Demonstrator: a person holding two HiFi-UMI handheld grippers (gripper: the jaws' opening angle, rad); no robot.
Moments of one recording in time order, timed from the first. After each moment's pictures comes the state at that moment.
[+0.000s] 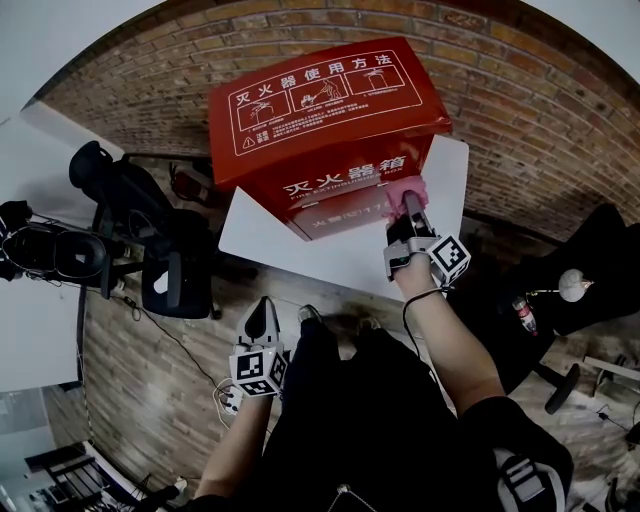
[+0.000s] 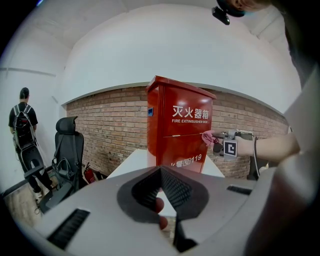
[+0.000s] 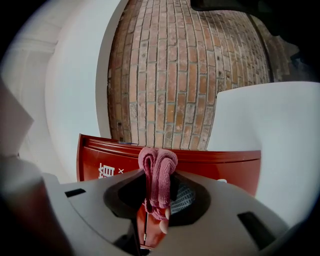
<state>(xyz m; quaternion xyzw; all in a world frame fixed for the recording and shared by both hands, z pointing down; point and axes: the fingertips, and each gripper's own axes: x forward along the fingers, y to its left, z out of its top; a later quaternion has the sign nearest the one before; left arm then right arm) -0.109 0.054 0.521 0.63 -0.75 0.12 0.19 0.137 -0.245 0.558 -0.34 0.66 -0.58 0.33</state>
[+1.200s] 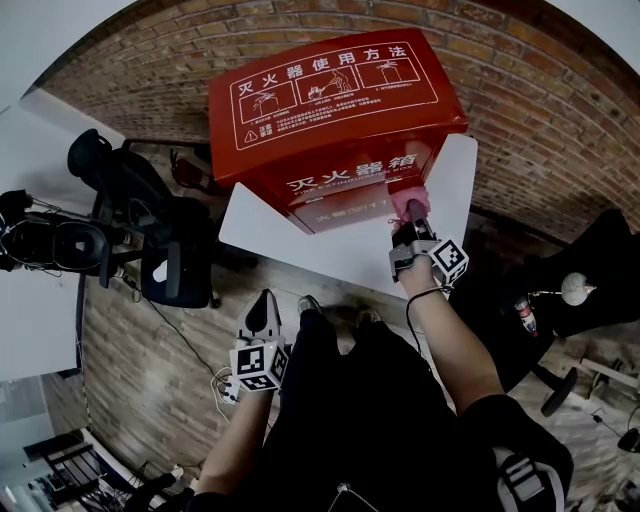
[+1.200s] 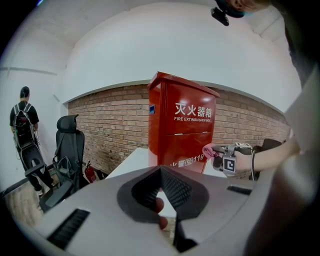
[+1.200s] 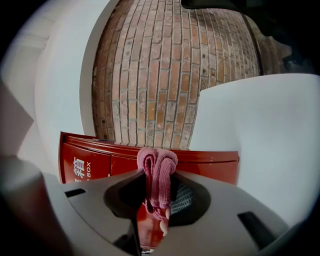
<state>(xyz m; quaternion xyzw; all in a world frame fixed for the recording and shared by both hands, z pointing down) -0.113 0.045 0.527 0.62 -0.75 0.12 0.19 0.140 -0.246 0.641 -0.36 0.64 -0.61 0.30</state>
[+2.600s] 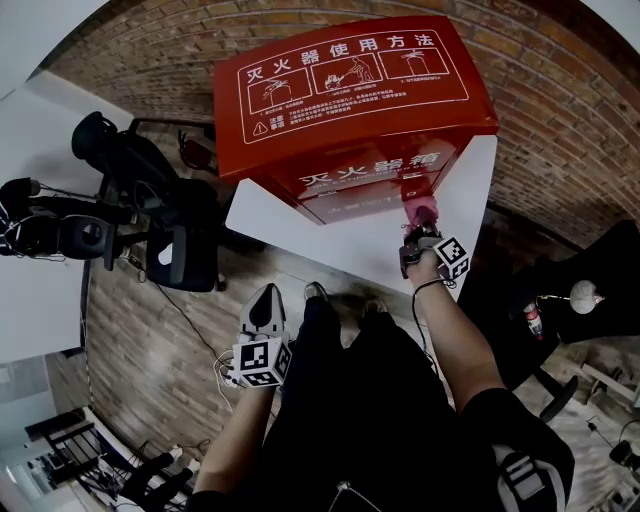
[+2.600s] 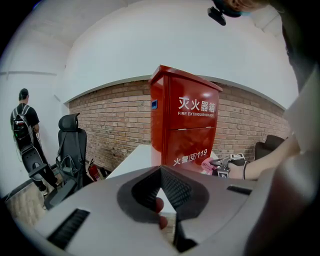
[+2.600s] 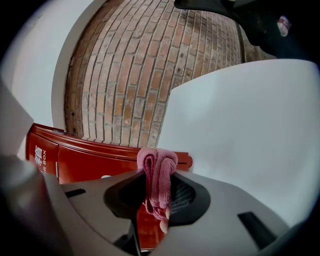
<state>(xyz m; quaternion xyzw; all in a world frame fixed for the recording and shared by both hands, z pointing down) -0.121 0.044 0.537 0.61 -0.76 0.14 0.20 0.143 -0.247 0.760 -0.42 0.61 -0.64 0.22</state>
